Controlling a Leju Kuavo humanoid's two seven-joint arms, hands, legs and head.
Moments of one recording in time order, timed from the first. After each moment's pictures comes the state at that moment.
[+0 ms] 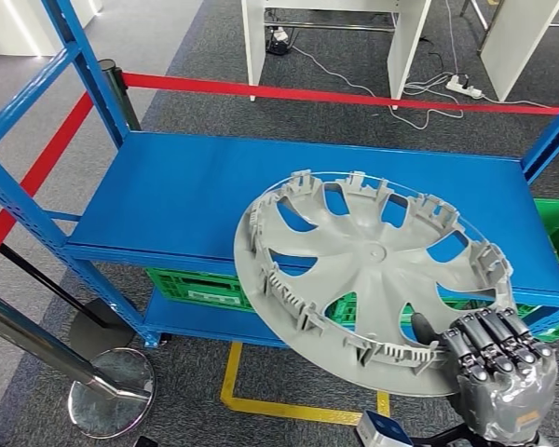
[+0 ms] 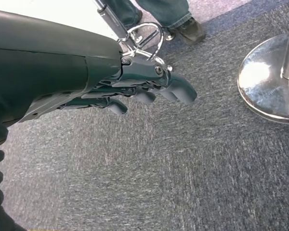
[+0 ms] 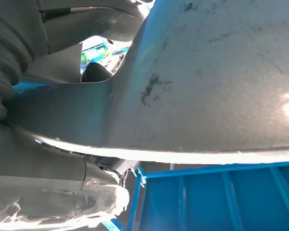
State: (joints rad) left arm -0.07 -0.14 1.10 -0.23 -1.37 0.34 -0.20; right arm 0.27 0.22 -0.01 -2.09 1.31 -0.69 -0.70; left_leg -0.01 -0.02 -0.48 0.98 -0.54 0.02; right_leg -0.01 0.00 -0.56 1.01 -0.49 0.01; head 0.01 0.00
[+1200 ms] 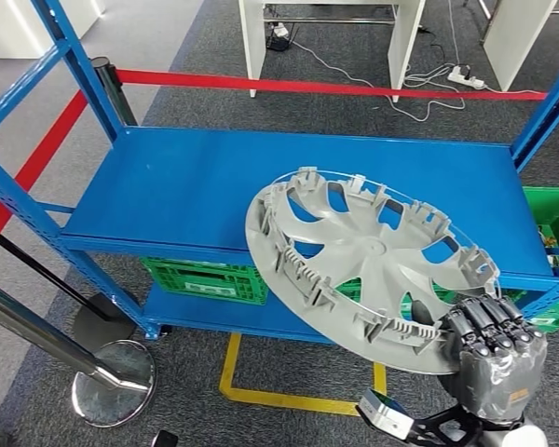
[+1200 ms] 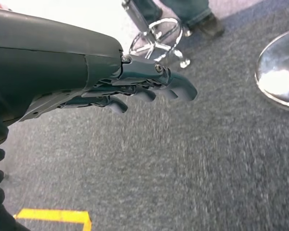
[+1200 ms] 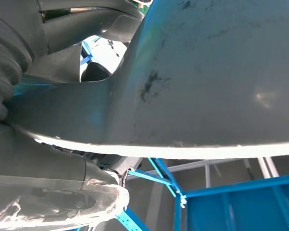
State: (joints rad) left arm -0.10 -0.24 1.10 -0.22 -1.38 0.45 -0.11; right arm 0.23 0.27 -0.03 -1.98 1.23 -0.69 -0.70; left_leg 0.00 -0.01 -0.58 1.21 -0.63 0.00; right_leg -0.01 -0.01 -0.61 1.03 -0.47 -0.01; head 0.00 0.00
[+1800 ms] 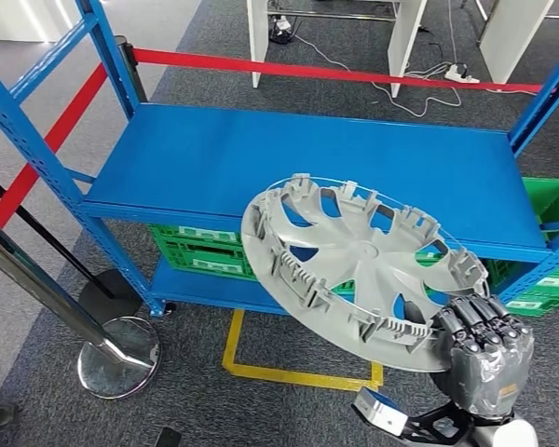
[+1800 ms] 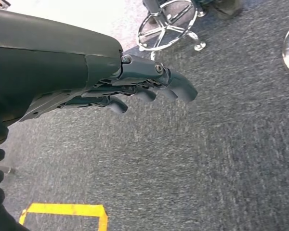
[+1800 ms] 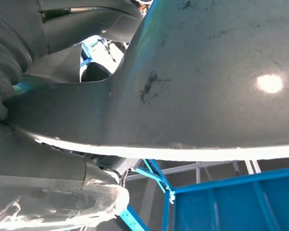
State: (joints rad) left arm -0.10 -0.25 1.10 -0.22 -1.38 0.45 -0.10; right arm 0.21 0.27 -0.03 -1.93 1.22 -0.69 -0.70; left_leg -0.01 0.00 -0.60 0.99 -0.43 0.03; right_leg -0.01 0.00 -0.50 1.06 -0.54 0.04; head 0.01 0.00
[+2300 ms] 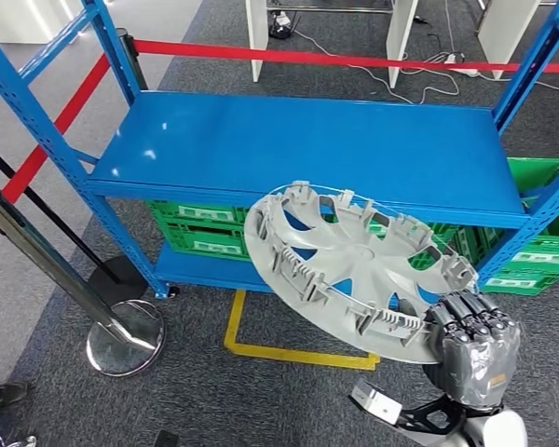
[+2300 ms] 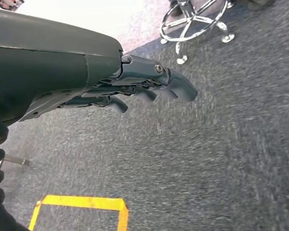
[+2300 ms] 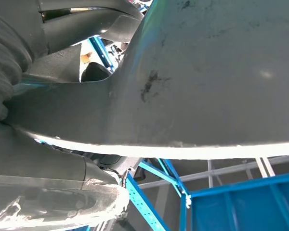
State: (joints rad) left arm -0.10 -0.25 1.11 -0.22 -1.37 0.45 -0.10; right arm 0.19 0.27 -0.03 -1.87 1.22 -0.69 -0.69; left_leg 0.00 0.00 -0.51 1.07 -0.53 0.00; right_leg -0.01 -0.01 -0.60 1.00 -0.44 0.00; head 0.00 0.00
